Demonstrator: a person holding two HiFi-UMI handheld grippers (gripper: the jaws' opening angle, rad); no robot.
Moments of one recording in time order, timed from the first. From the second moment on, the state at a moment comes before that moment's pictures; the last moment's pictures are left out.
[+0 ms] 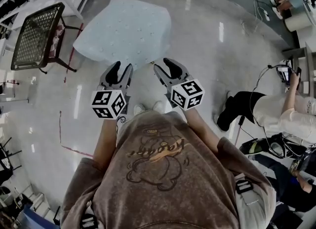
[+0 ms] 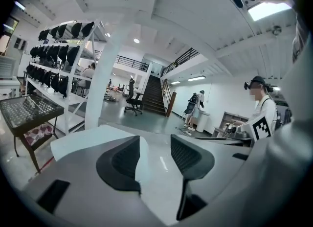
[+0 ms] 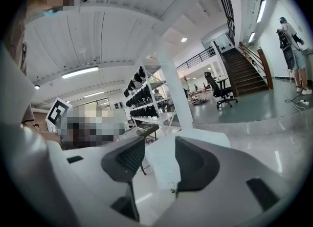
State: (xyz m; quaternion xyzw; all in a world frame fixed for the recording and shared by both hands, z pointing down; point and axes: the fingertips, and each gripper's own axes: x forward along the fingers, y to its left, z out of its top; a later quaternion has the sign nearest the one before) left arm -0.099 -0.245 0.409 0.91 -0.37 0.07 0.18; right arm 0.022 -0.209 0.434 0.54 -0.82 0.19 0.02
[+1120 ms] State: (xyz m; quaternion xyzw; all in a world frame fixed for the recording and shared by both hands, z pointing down) left arm -0.084 -0.250 0.527 0.88 -0.35 0.07 0.33; right arm 0.019 -0.233 0.551 0.44 -0.83 0.34 0.05
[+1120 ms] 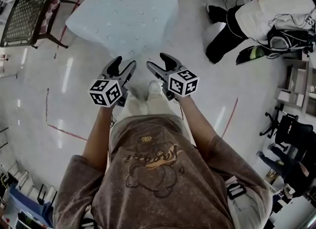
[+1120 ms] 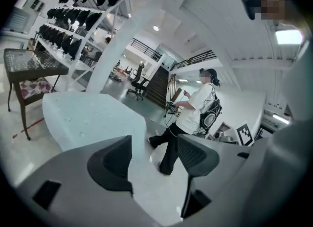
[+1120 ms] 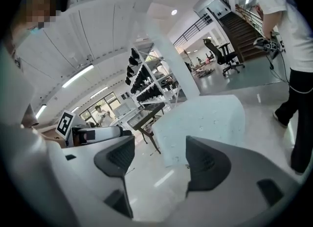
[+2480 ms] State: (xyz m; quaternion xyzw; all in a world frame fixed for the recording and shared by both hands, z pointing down) left arm -0.064 -0.283 0.736 0.73 -0.45 -0.06 0.51; right arm 0.037 -0.291 0.748 0.37 -0.81 0.45 0.07
